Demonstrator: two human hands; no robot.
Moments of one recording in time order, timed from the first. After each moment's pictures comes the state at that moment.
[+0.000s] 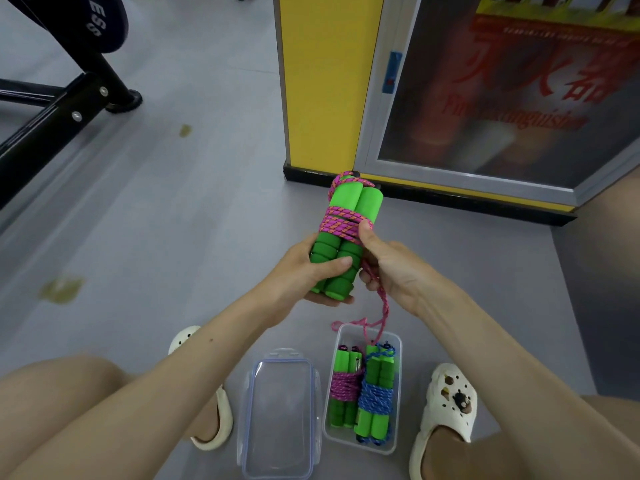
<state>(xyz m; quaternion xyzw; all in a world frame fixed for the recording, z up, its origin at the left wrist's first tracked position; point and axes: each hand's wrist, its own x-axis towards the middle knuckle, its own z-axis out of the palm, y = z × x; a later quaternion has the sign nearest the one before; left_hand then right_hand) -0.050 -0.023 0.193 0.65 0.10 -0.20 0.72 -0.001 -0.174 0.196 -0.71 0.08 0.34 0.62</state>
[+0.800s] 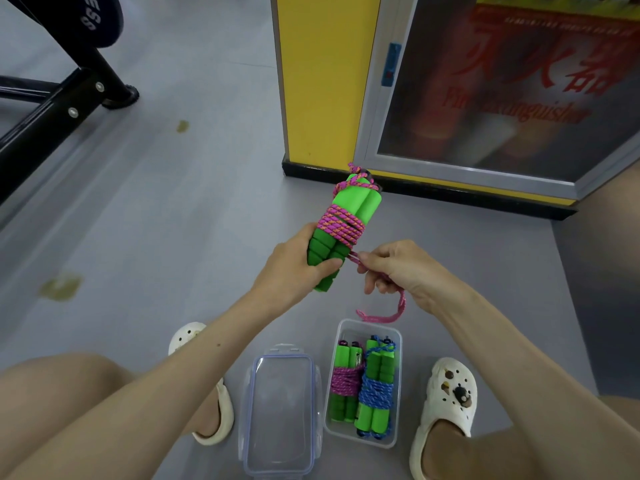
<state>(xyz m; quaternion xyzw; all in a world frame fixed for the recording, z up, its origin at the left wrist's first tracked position) -0.045 -0.018 0.177 0.87 0.07 -0.07 0.48 -0.005 -0.191 0.199 -0.80 0.04 0.33 0.49</state>
